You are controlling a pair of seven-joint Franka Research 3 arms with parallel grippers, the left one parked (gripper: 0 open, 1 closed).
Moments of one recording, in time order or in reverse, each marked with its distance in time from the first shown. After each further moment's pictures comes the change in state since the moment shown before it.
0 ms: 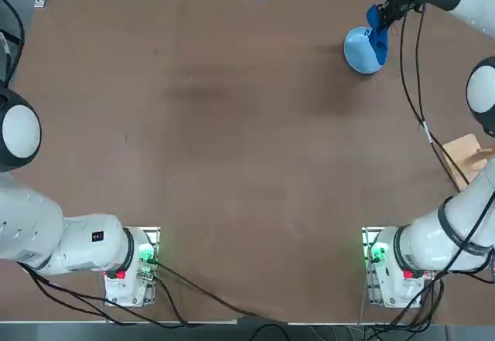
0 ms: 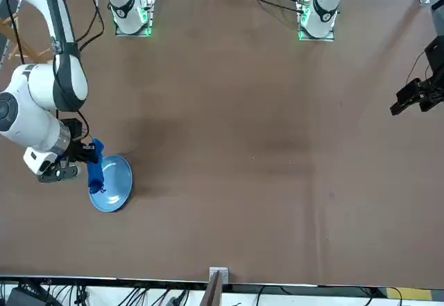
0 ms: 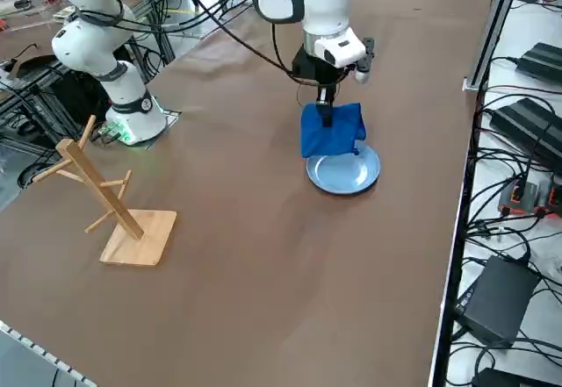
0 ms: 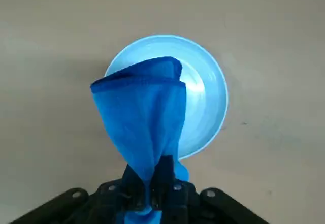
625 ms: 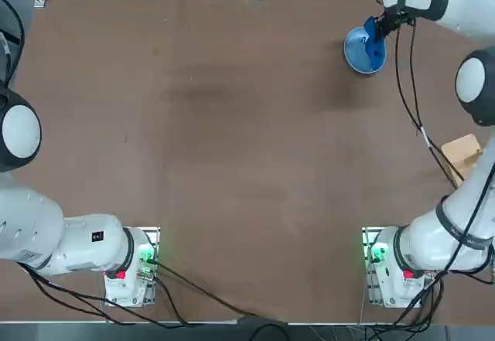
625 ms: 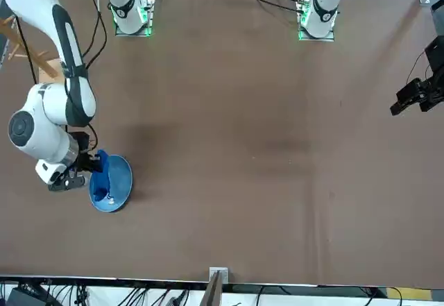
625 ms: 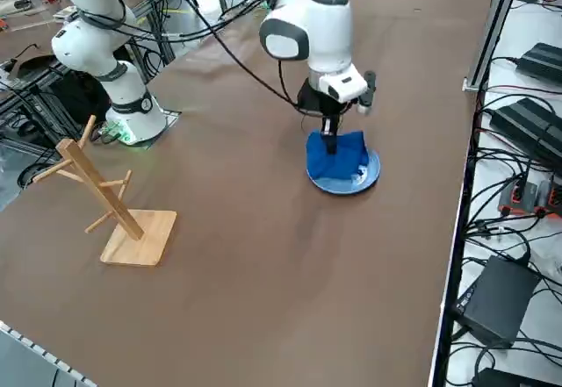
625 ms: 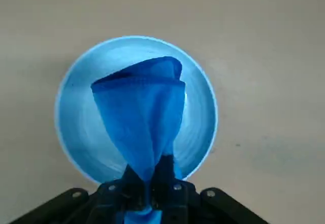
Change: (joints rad) arm -0.033 0.121 -0.002 -0.005 -0.044 0.150 -0.015
